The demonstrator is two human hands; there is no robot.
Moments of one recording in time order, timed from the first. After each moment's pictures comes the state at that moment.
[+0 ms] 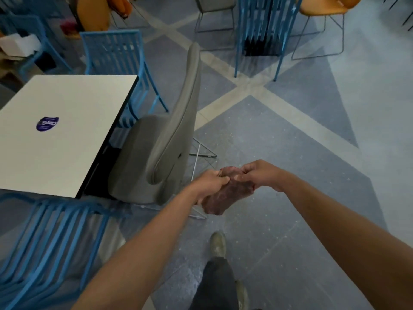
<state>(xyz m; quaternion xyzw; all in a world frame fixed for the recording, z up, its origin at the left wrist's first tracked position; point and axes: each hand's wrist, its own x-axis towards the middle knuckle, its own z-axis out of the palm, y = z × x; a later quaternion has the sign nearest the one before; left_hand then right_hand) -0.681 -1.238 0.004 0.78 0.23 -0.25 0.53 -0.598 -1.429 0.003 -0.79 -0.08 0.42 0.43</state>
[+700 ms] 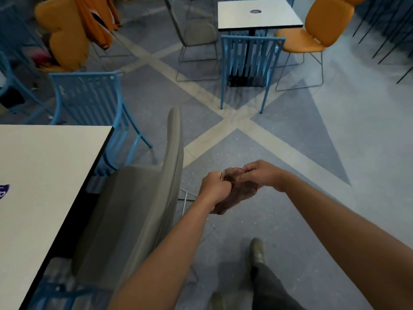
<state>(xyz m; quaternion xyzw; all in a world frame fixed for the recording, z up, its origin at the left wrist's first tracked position) -0.384 -1.223 0.041 0.84 0.24 -0.15 0.47 -0.294 -1.396 0.047 -0.85 -0.09 0.36 0.38</state>
